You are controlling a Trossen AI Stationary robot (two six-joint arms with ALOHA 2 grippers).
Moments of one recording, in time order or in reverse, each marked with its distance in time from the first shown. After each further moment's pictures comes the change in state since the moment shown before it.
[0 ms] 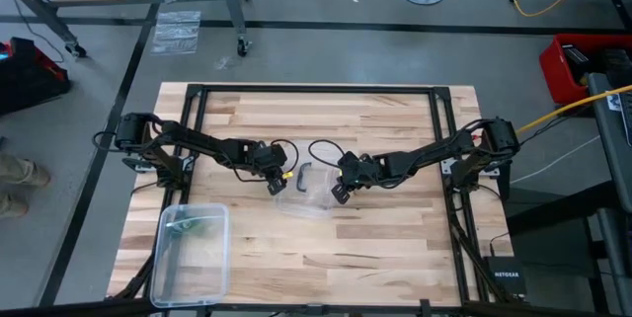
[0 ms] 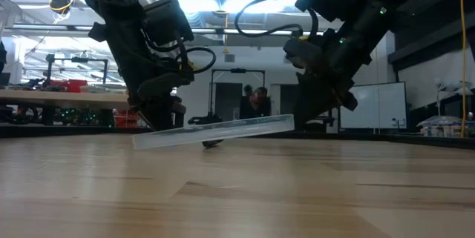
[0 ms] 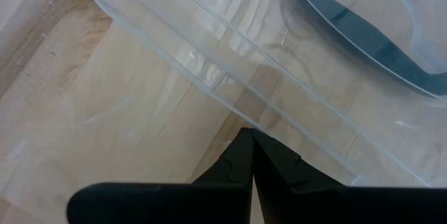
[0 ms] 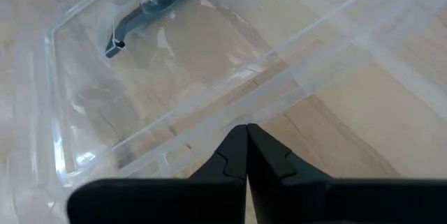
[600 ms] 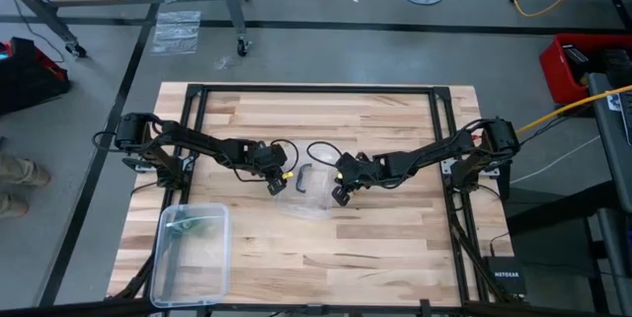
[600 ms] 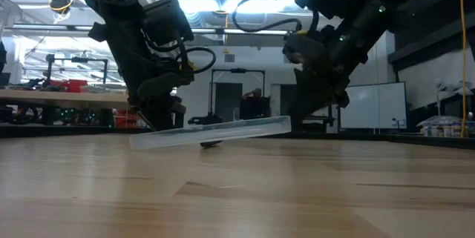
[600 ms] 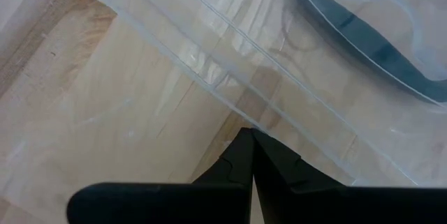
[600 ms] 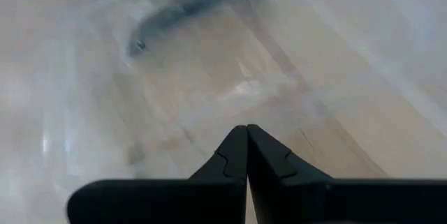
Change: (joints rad) left arm 0.000 0.000 0.000 0.000 0.000 0.000; right arm -0.001 0.000 0.000 0.036 -0.015 -0.104
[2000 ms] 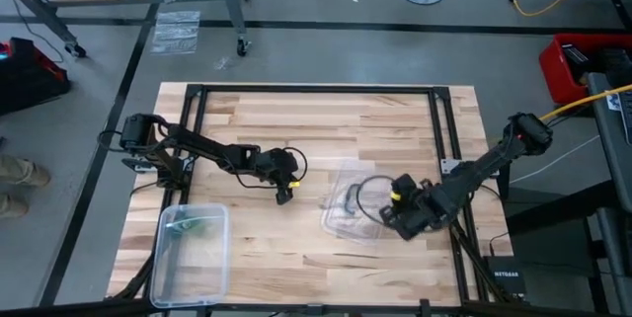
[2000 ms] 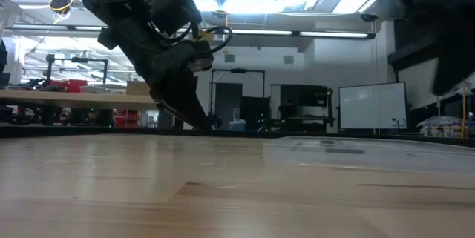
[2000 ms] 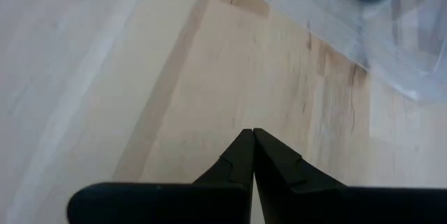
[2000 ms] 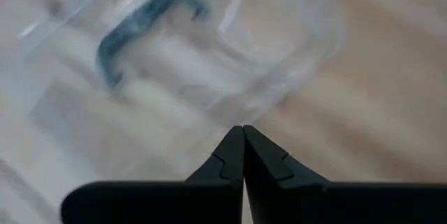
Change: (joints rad) left arm -0.024 0.023 0.001 0.296 0.138 0.106; right arm 0.542 -0.306 0.019 -0.923 0.232 0.943
